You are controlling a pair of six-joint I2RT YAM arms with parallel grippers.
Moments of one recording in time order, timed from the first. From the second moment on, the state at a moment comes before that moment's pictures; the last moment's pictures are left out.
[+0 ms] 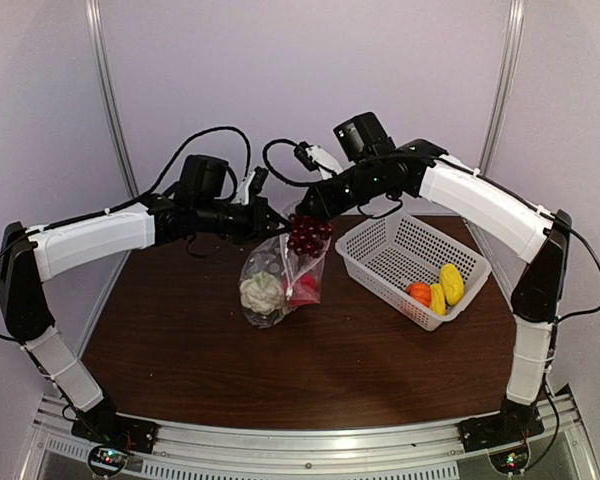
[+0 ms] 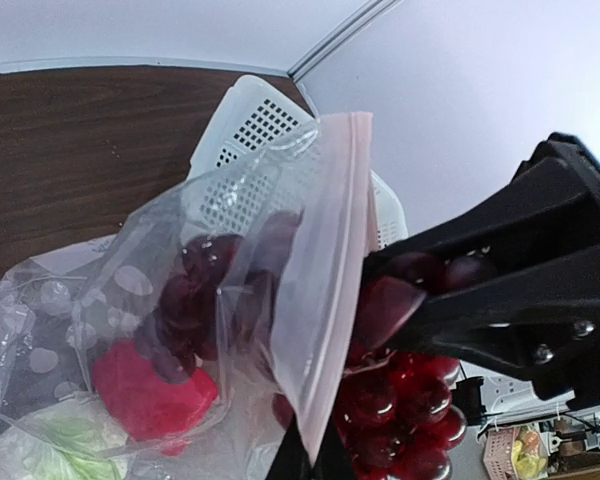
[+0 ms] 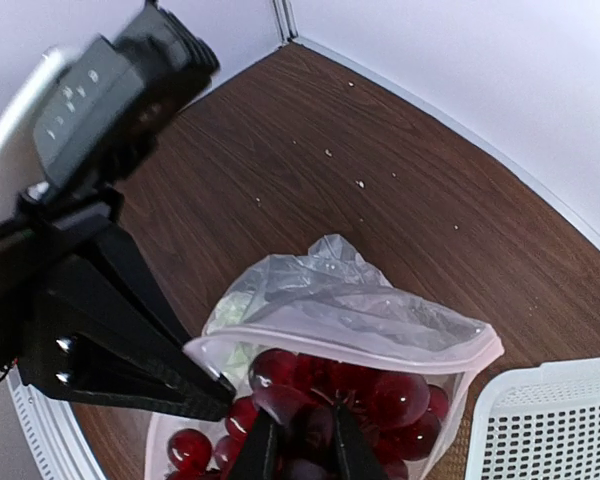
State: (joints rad) left arm -0.67 1.64 1.36 -0.18 0.47 -0.63; right arm 0.76 1.94 2.05 -0.79 -0.15 0.06
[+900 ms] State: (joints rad) left arm -0.67 1.63 1.33 -0.16 0.44 -0.64; right arm 0.65 1.61 1.50 -0.66 -0.24 -0.04
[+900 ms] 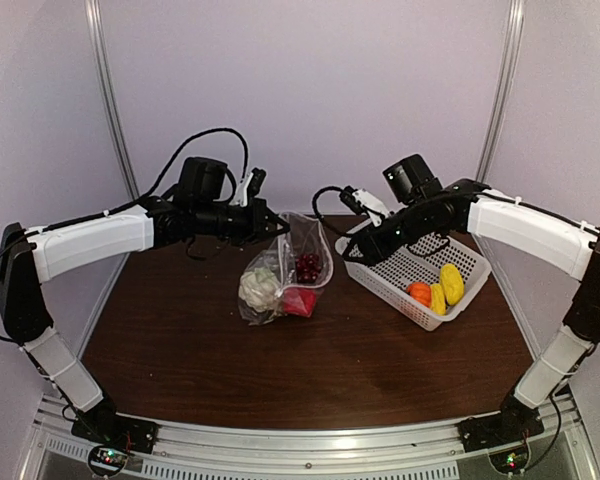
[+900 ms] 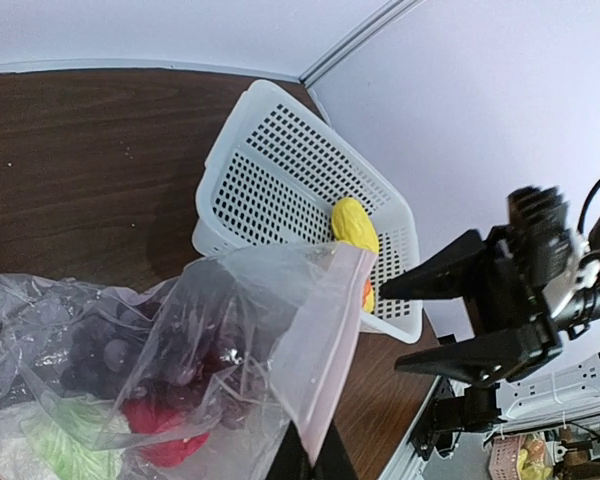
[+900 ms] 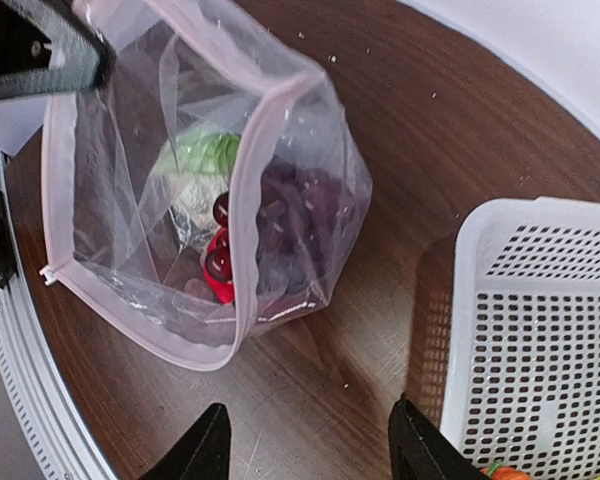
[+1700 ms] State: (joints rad) left arm -0.67 1.63 1.34 -0.18 0.41 -0.64; right arm 0.68 1.81 1.62 -0.65 -0.39 0.07
